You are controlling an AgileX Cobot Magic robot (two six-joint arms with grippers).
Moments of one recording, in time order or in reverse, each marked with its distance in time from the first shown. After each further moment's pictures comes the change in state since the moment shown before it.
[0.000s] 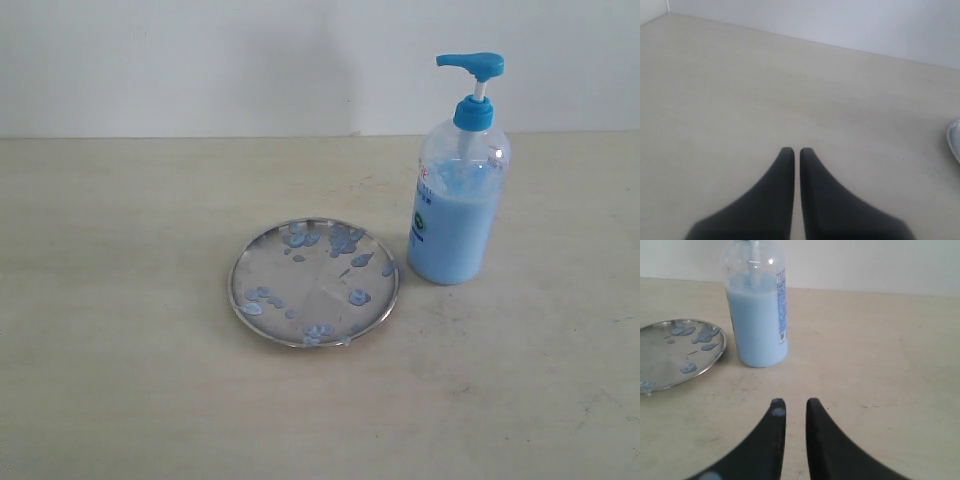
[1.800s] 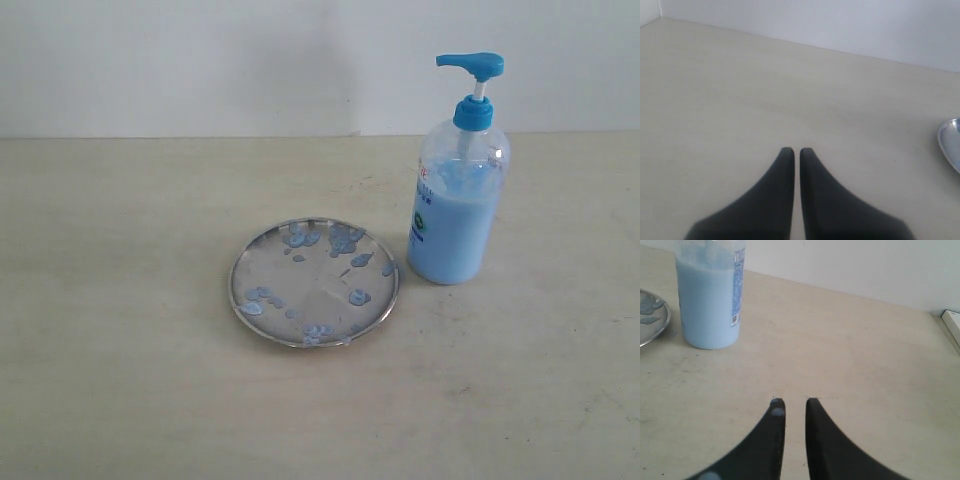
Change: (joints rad) left arm -0.035 0.000 0.000 0.000 -0.015 0.000; right arm -0.148 0.000 0.000 -0.008 0.025 -0.208
